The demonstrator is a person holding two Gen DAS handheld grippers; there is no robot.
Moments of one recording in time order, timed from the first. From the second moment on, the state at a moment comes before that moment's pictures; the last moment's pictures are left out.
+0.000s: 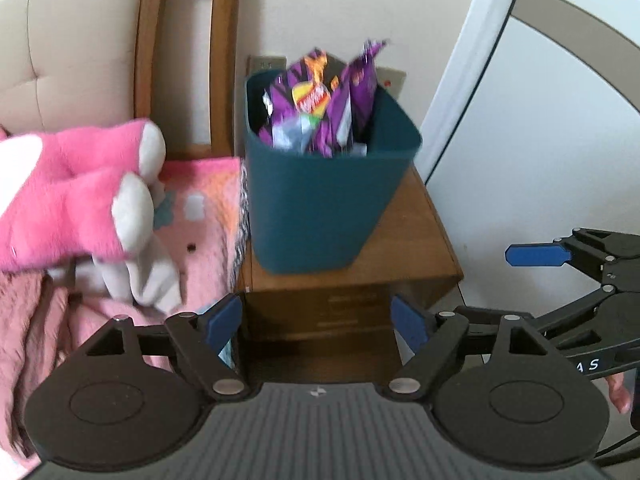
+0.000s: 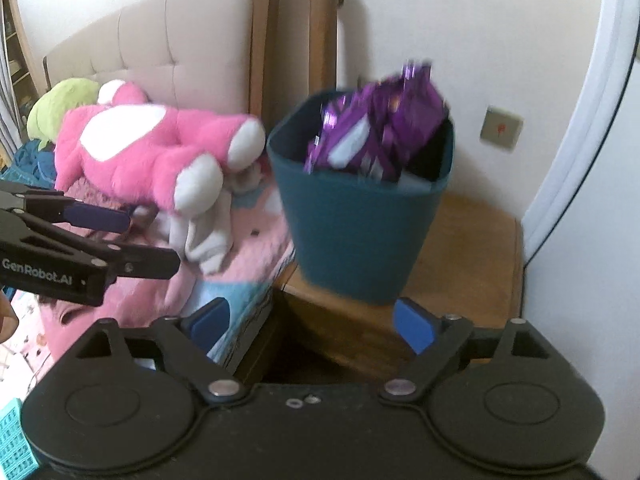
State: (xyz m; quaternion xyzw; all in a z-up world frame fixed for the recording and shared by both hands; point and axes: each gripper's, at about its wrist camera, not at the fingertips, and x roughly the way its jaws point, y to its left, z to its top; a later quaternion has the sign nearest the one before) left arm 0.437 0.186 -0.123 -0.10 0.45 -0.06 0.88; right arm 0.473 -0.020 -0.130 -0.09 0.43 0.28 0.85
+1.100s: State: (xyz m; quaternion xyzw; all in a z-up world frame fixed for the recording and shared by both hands) left arm 0.380 0.052 -0.688 -0.13 0.64 0.04 0.75; right arm 0.496 -0.072 -0.669 -0.04 0.65 0.23 0.72
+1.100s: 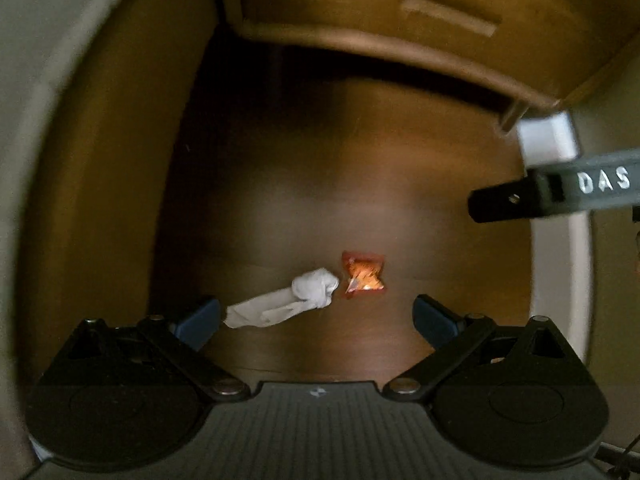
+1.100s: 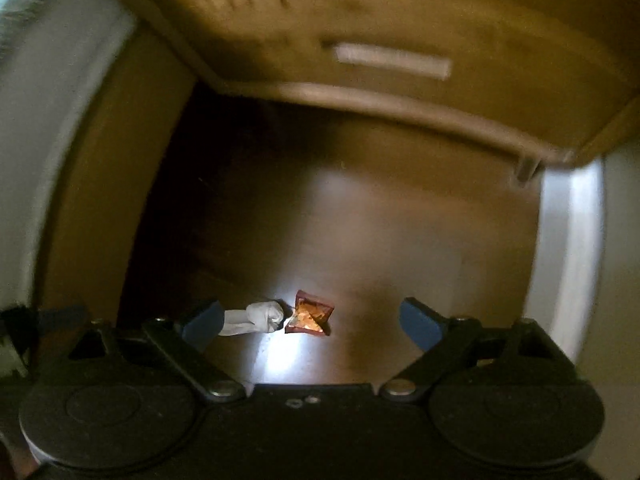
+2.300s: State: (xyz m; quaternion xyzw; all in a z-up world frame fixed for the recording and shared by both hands) left arm 0.395 0.072 -0.864 -0.20 0.70 0.06 0.68; right arm 0.469 -0.032 -0.888 0.00 0.75 0.15 0.65
